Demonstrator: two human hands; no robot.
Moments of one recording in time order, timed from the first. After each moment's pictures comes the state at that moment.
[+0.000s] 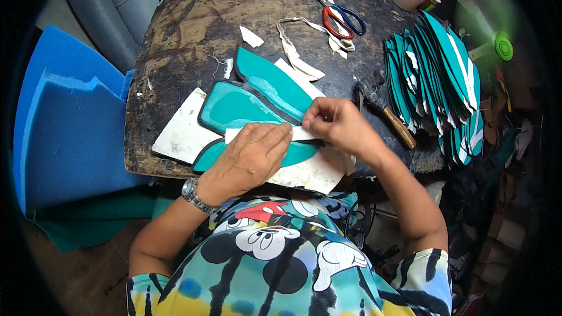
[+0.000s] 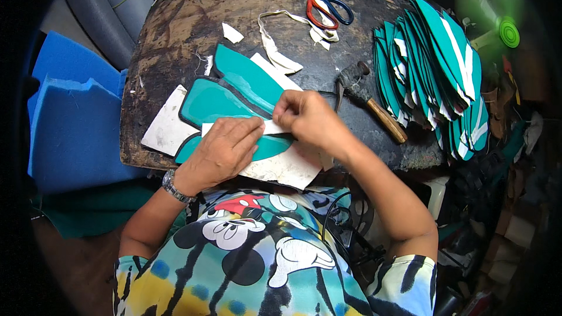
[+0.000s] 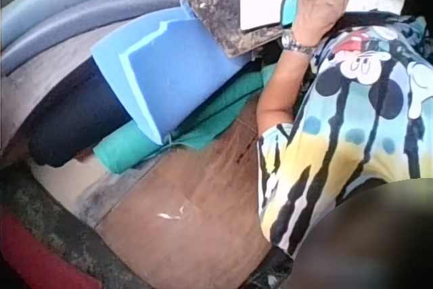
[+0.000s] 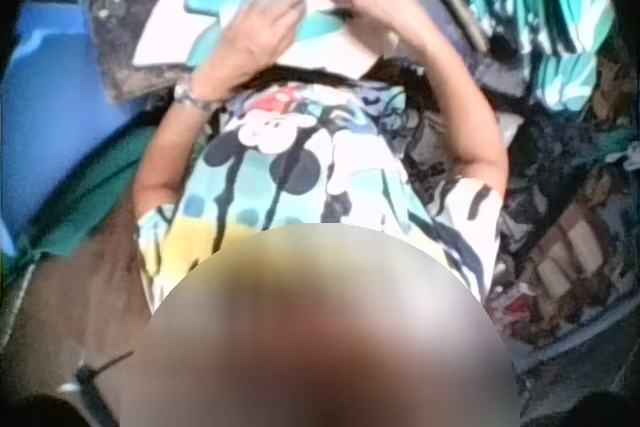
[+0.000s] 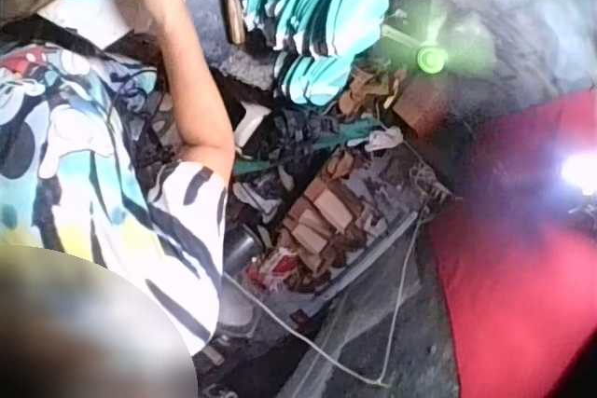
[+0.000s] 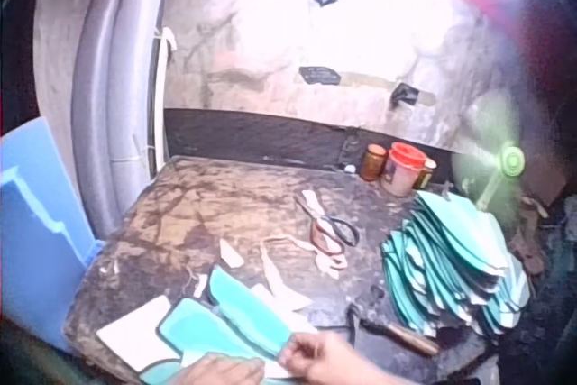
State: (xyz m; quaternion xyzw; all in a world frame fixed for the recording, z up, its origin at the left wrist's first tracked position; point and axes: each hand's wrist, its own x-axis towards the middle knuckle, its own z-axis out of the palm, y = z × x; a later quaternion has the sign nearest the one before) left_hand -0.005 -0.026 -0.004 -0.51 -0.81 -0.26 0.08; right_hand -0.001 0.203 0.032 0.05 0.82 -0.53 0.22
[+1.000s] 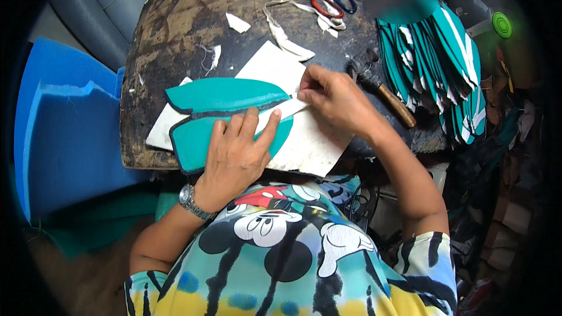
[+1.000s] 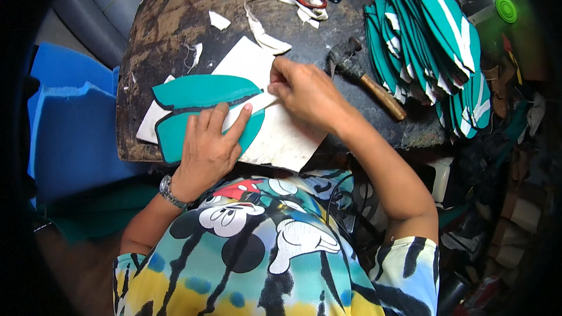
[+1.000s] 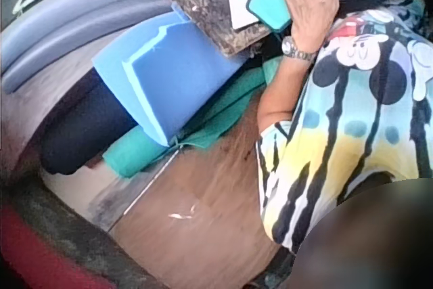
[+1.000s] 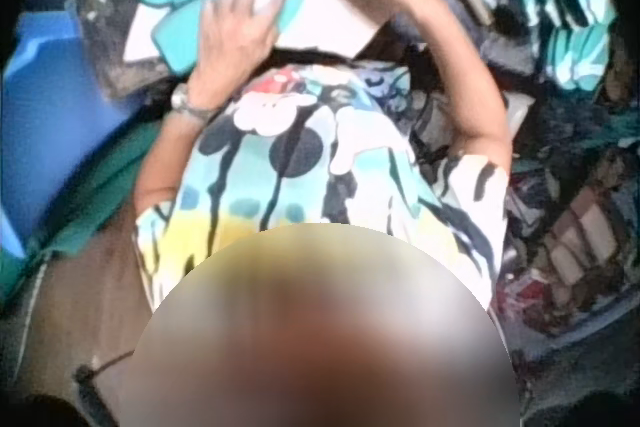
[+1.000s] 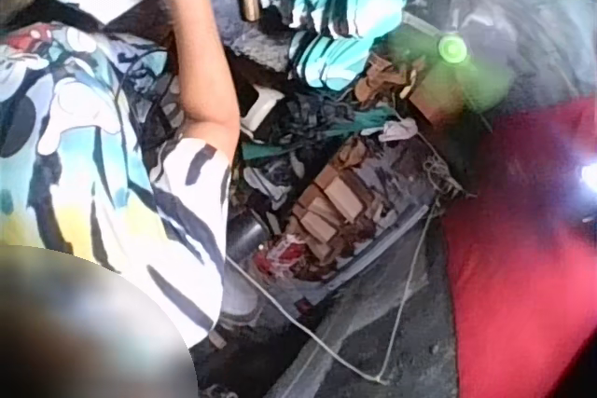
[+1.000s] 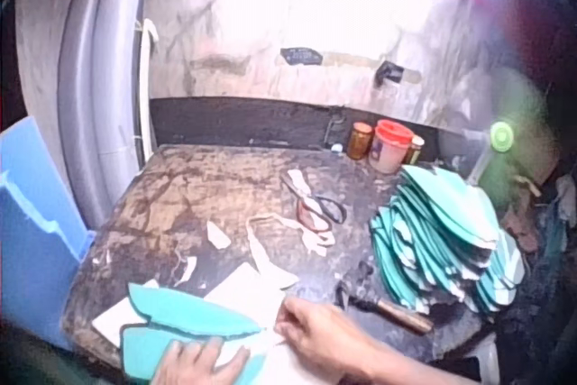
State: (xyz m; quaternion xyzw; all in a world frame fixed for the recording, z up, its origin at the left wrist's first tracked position) left_hand 0.025 -0.031 0.001 -0.42 -0.90 -0.10 0.09; right_hand -0.003 0.215 0.024 -0.07 0.91 -0.39 0.07
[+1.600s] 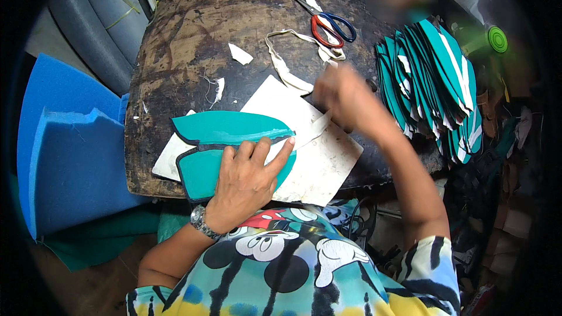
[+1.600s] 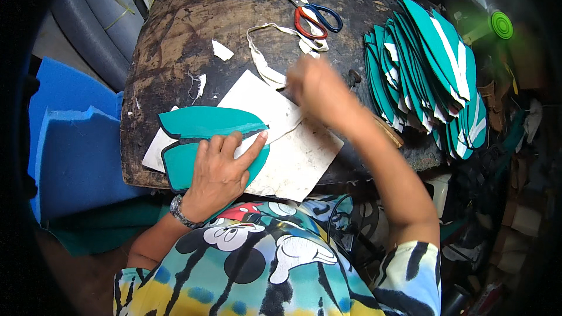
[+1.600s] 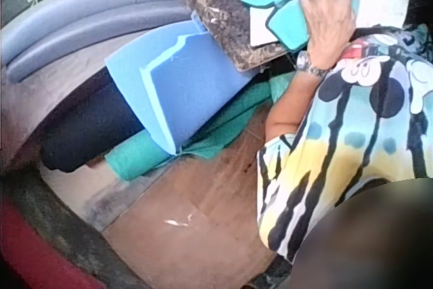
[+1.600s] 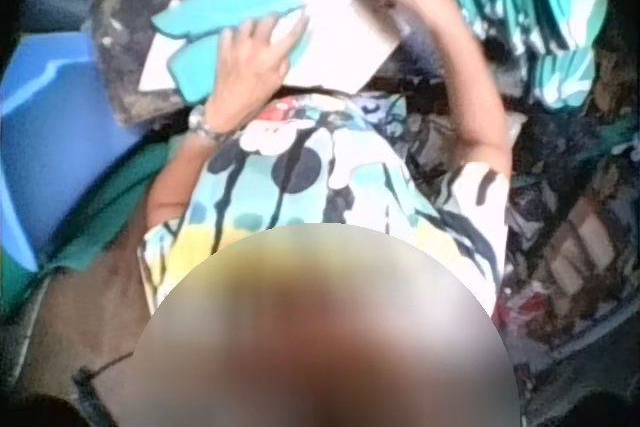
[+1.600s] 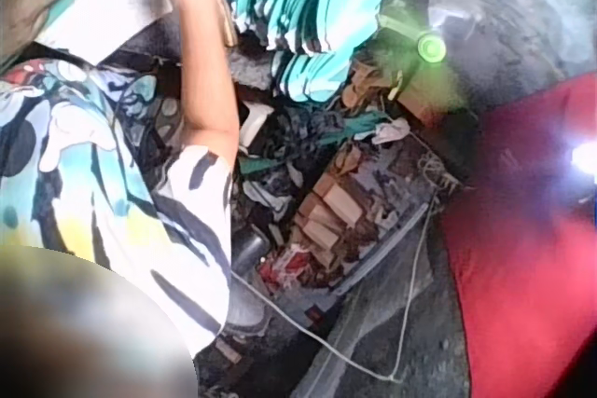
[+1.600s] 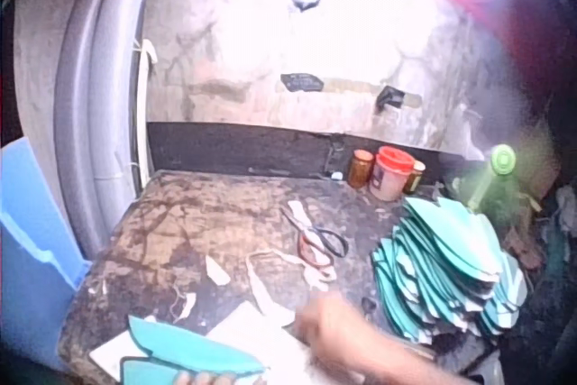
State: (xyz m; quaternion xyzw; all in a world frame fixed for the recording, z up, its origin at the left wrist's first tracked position) left_hand 0.010 -0.021 0.006 -0.43 -0.89 -0.12 0.08; right_hand -0.050 0.250 0.030 -0.20 0.96 -0.19 -0.04
